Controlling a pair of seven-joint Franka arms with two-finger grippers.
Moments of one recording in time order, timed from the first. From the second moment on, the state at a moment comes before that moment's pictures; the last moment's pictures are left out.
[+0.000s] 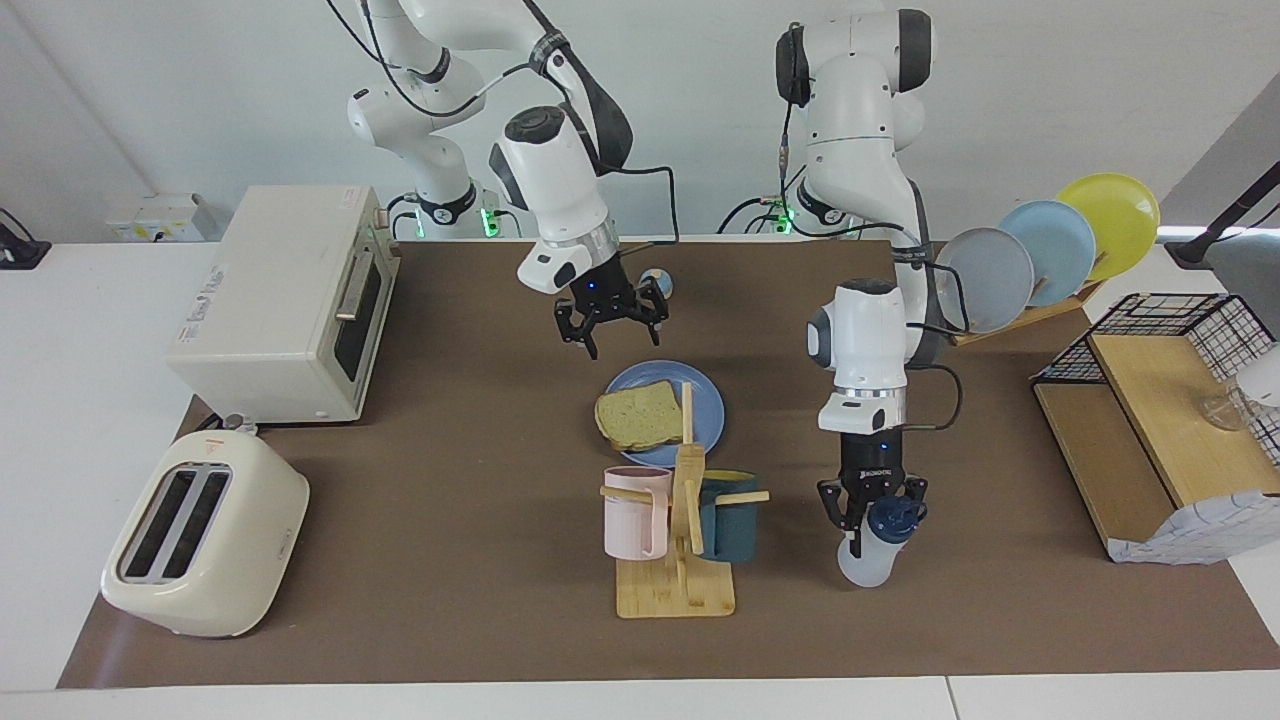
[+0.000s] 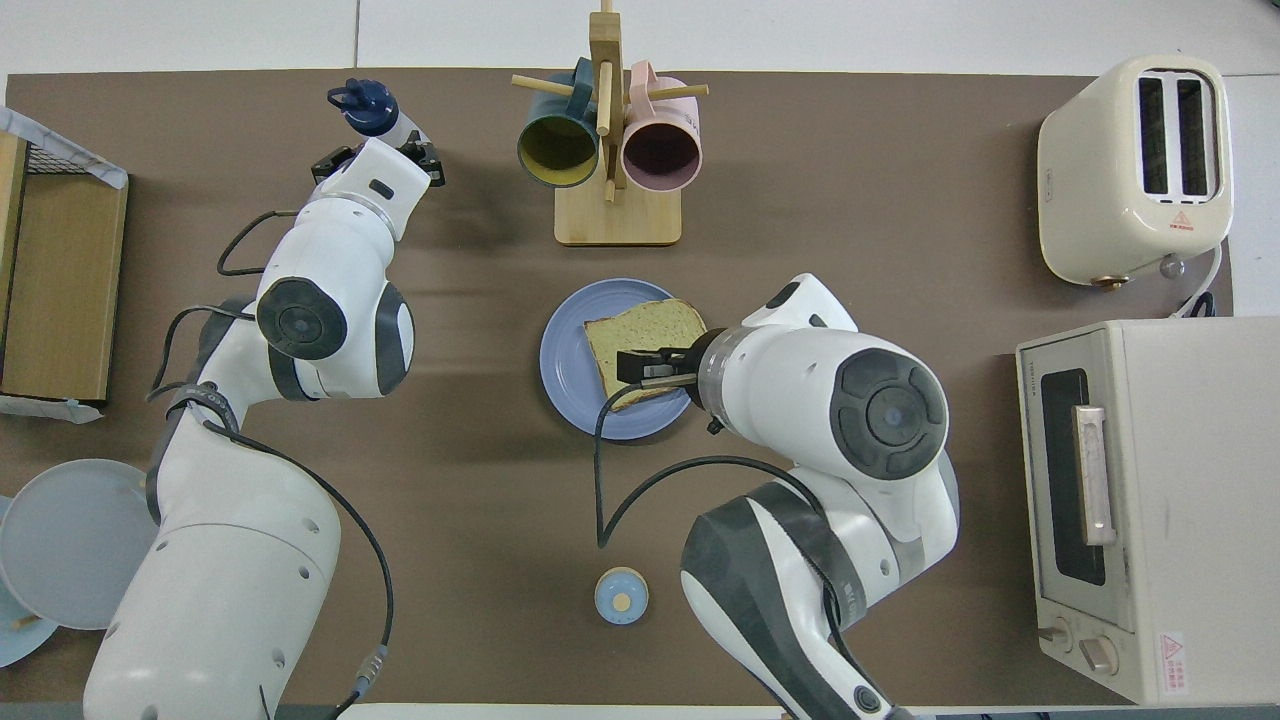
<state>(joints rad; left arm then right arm) -0.76 0.60 0.51 -1.85 -0.33 3.18 -0.05 0.53 0.07 0.01 -1.98 0.18 2.35 0.44</state>
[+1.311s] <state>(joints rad) -0.77 -0.01 0.49 -1.87 -0.32 2.05 0.76 0.45 0.04 0.02 -1.67 0.61 1.95 0.78</state>
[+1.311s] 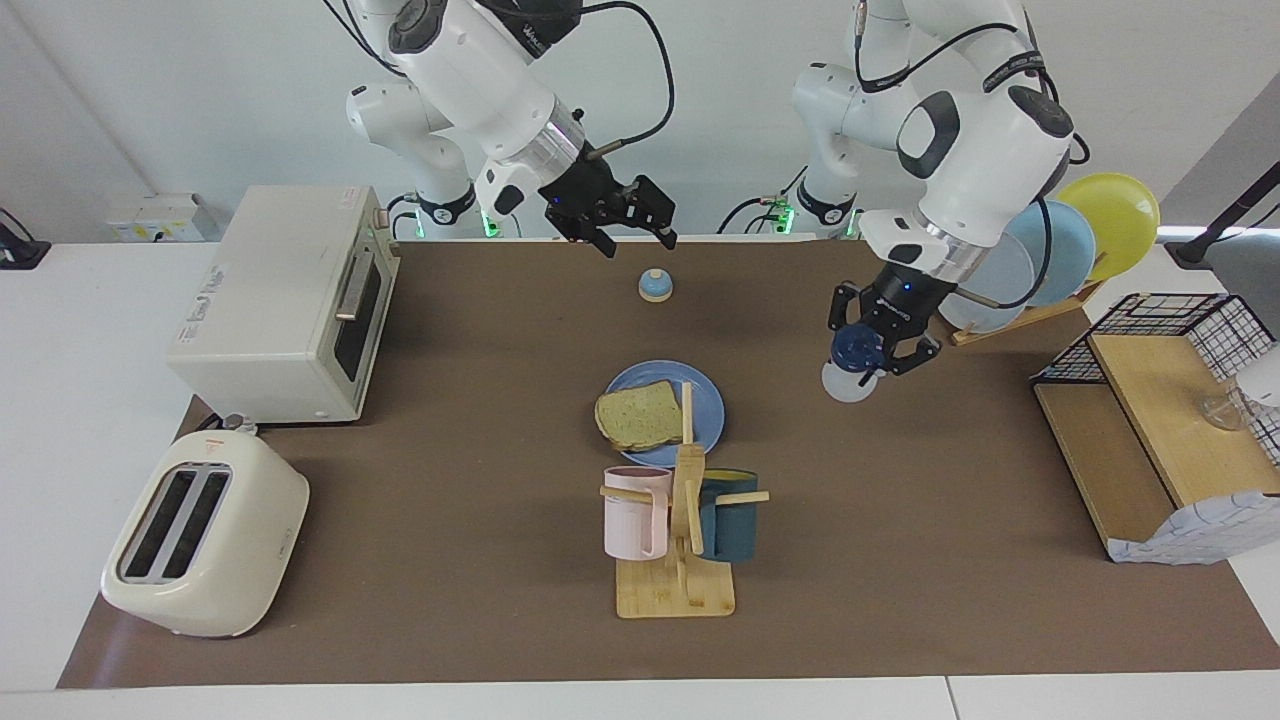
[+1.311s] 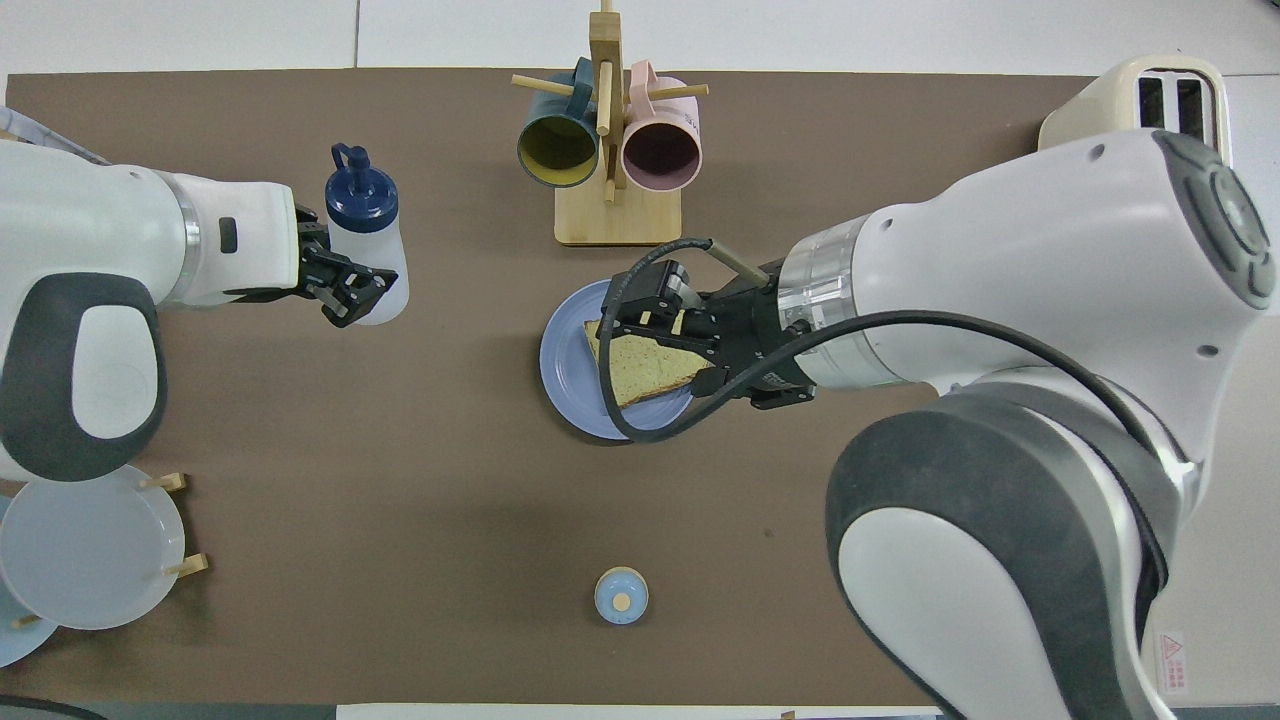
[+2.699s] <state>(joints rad) -0.89 -0.26 0.33 -2.10 -0.10 1.93 0.77 0.57 0.04 0.03 -1.68 0.62 2.03 0.94</state>
